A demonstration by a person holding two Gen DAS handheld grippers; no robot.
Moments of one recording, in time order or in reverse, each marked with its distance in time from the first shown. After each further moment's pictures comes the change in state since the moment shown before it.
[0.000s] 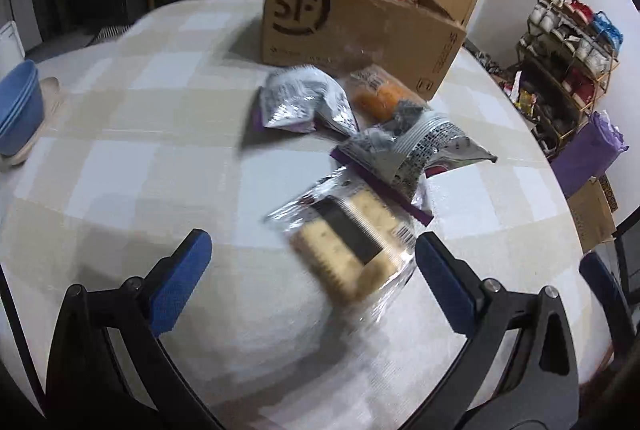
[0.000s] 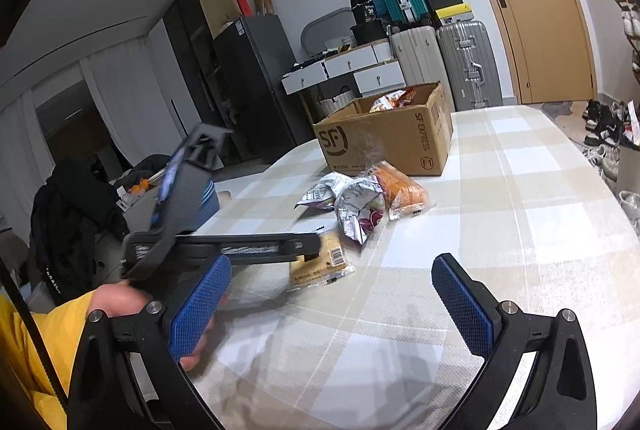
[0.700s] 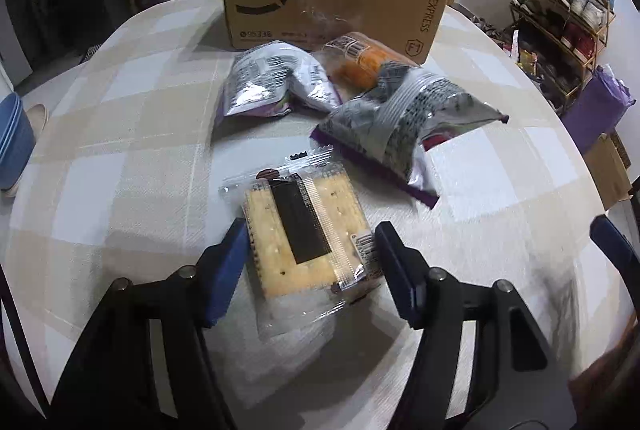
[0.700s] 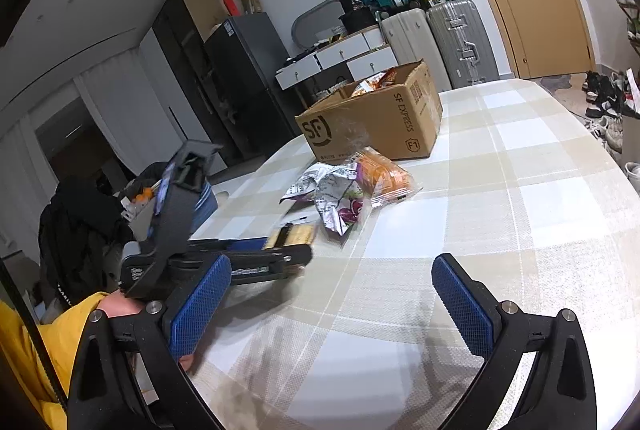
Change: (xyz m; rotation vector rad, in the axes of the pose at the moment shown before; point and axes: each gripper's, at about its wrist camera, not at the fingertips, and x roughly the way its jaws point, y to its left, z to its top) left arm 0.024 -0.017 0.001 0.127 0.042 0.030; right arm 0.012 -0.029 -0.002 0.078 0.043 0.019
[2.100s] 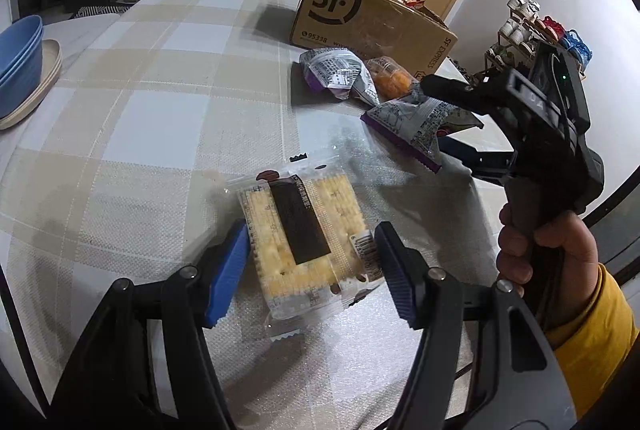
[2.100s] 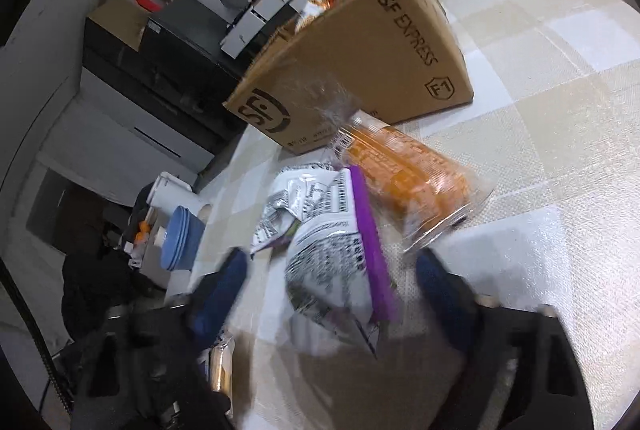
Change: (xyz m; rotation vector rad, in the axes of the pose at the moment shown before) left arm -0.059 0.096 -0.067 -0.161 -0.060 -0.207; right arm 0.159 -0.020 0.058 0.354 0.247 -0.012
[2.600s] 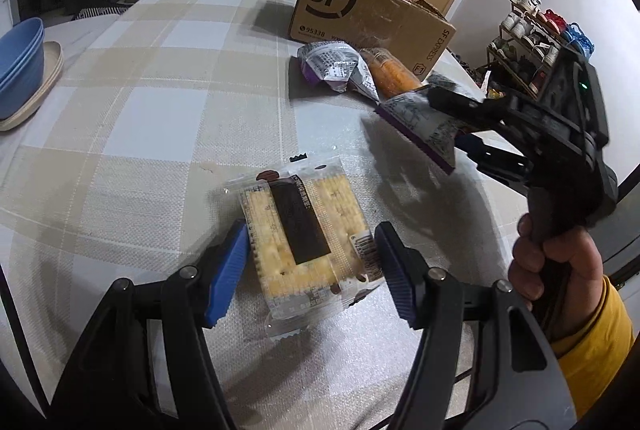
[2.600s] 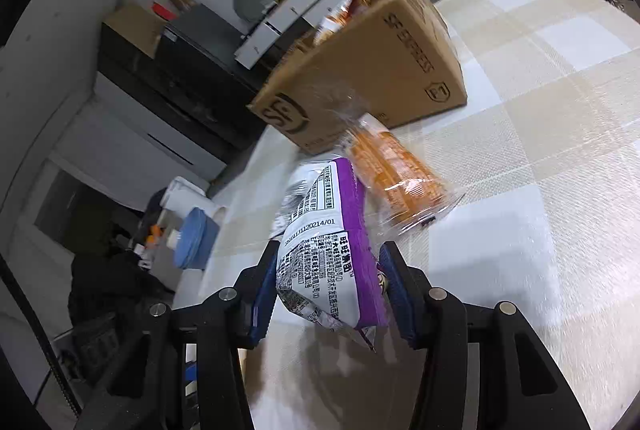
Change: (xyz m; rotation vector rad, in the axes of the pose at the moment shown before) left arm -0.001 -0.008 -0.002 0.019 0.009 0.020; right arm -0.040 0.003 -0.022 -0.026 -0.069 0.079
